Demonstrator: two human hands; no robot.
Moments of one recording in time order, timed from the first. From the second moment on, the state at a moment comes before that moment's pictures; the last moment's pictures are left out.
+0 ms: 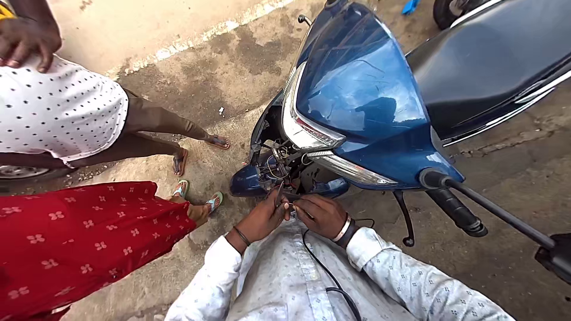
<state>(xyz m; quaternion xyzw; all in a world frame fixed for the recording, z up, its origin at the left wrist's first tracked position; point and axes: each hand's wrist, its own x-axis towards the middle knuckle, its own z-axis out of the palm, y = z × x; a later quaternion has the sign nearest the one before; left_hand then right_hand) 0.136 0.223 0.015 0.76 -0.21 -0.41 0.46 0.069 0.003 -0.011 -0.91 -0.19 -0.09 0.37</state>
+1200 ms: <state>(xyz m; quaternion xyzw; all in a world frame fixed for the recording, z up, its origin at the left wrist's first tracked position) 0.175 0.268 -0.025 0.74 -0.15 -0.33 0.57 0.135 0.059 0.030 -0.85 0.13 0.16 0.49</state>
